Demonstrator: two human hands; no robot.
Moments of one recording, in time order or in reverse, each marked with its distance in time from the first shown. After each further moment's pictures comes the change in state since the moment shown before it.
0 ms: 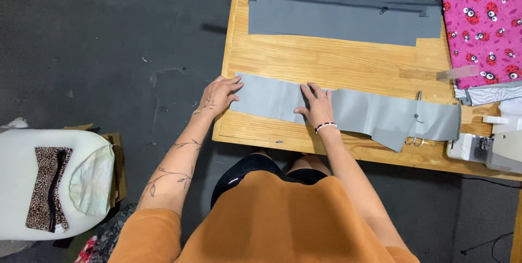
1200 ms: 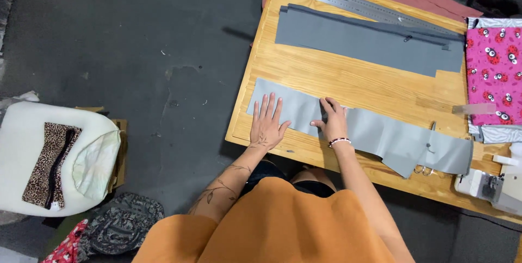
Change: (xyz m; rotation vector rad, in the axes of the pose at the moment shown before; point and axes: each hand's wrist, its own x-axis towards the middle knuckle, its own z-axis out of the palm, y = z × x) left_hand -0.040 0.109 0.095 0.128 0.405 -0.027; right_hand 0.012 0.017 0.020 0.149 0.050 -0.005
